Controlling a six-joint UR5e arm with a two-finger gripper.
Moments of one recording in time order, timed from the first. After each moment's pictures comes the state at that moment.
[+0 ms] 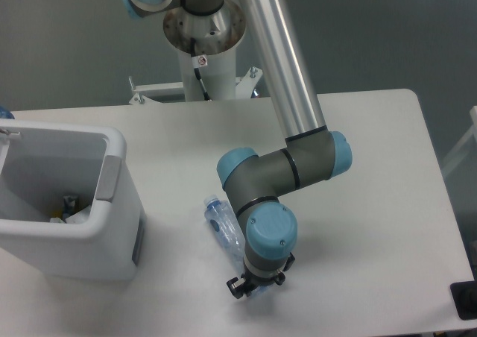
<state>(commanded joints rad) 2.35 -2.32 -1.31 -1.03 1.52 -0.15</state>
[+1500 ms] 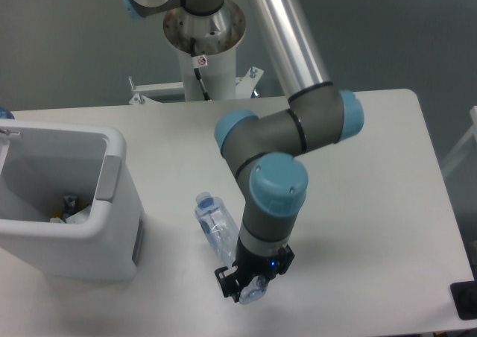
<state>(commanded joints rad) 2.39 -2.10 -1.27 -1.02 1.20 -0.03</state>
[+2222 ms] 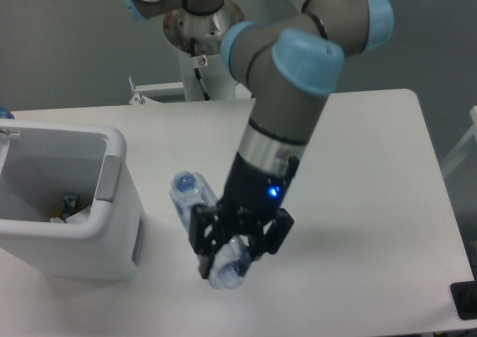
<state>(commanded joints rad) 2.37 -1.93 -1.18 -0.94 0.88 0.00</state>
